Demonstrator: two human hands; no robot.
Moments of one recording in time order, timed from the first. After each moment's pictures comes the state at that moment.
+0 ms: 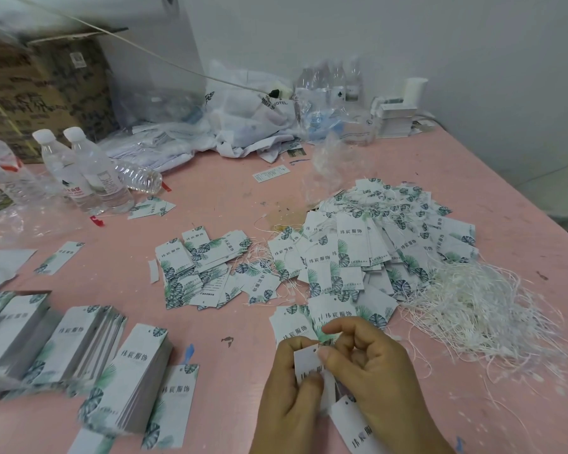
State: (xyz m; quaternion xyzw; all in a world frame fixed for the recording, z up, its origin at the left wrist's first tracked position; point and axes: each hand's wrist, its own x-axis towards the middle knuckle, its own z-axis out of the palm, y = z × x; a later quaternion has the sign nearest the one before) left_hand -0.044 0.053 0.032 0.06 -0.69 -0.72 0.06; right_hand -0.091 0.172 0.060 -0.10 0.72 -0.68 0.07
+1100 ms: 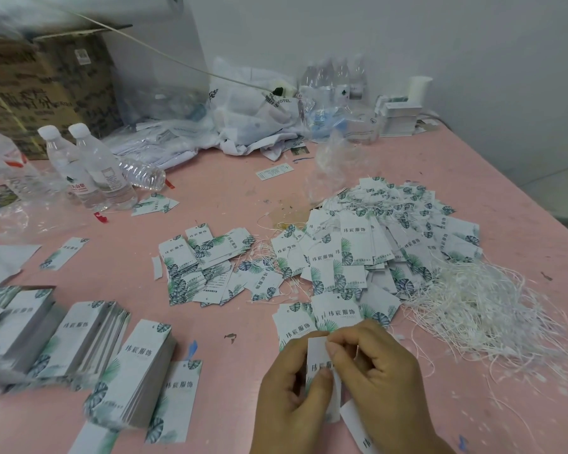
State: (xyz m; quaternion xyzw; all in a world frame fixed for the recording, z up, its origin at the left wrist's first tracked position) left_hand -0.044 0.054 0.032 0.05 -0.70 -0.70 0.12; right_hand -0.090 0.173 0.046 -0.19 0.80 -0.54 -0.17
